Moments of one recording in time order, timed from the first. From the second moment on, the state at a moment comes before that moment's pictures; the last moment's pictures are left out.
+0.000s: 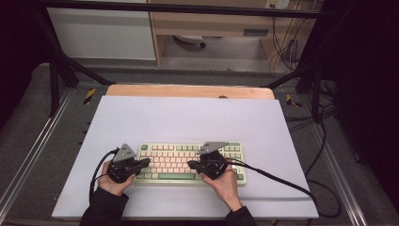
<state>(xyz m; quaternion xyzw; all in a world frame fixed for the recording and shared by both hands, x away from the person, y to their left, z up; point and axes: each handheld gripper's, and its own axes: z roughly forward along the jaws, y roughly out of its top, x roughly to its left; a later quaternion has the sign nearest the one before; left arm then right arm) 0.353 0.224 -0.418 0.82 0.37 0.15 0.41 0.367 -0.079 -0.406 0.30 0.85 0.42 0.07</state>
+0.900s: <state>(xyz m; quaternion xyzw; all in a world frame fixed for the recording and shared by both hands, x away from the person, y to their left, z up) 0.350 0.207 -0.415 0.82 0.36 0.14 0.42 0.362 -0.131 -0.414 0.34 0.84 0.42 0.08</state>
